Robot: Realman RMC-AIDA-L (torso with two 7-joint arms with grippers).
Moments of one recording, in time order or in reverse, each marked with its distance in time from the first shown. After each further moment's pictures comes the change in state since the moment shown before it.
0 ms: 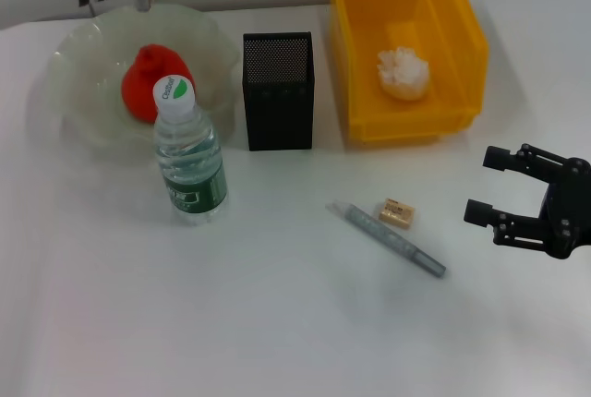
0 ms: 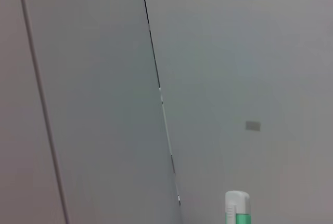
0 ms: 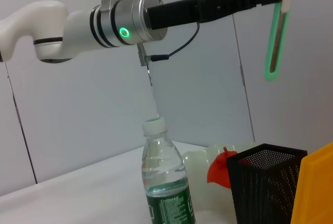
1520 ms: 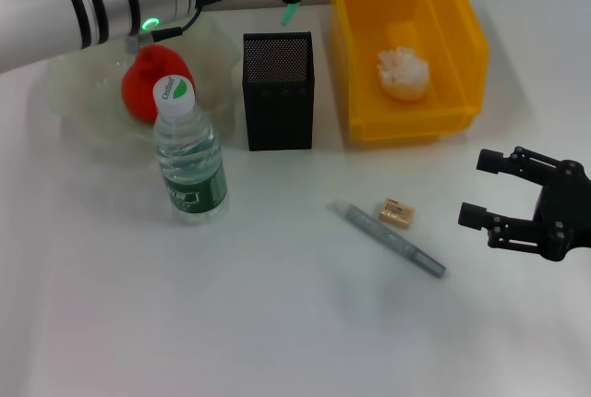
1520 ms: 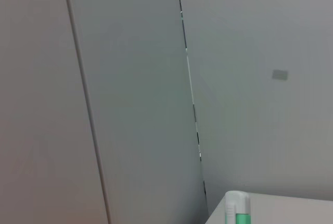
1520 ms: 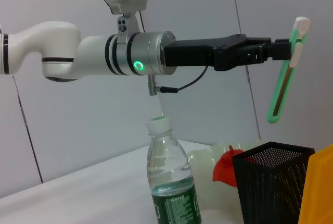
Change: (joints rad) left arm -0.028 0.000 -0.026 -0.188 -0.005 -0.040 0.104; right arm 0.006 0.002 -0.011 0.008 -0.002 0.002 0.004
